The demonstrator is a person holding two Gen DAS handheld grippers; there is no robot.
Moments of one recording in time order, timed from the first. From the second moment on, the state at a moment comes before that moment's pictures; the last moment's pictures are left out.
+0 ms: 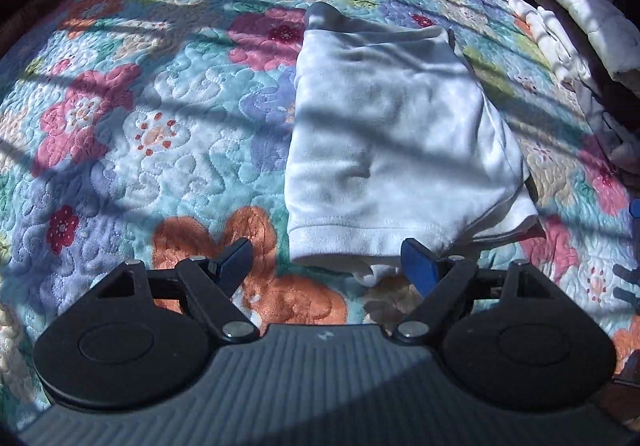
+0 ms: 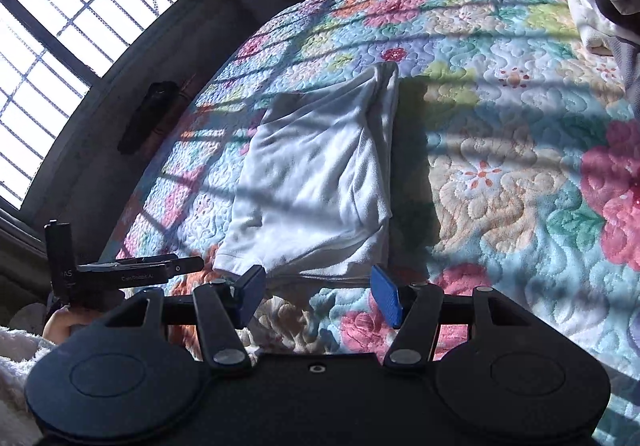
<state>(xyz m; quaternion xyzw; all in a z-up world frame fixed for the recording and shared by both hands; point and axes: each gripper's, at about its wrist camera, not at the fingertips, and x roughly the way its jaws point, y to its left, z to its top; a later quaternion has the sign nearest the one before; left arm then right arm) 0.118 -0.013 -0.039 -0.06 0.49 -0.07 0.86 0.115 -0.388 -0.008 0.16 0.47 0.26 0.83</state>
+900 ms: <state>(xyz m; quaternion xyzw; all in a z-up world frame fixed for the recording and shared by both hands) 0.082 -0.077 0.003 0.05 0.46 -0.15 0.88 0.100 -0.307 0.007 0.07 0.49 0.22 0.84</state>
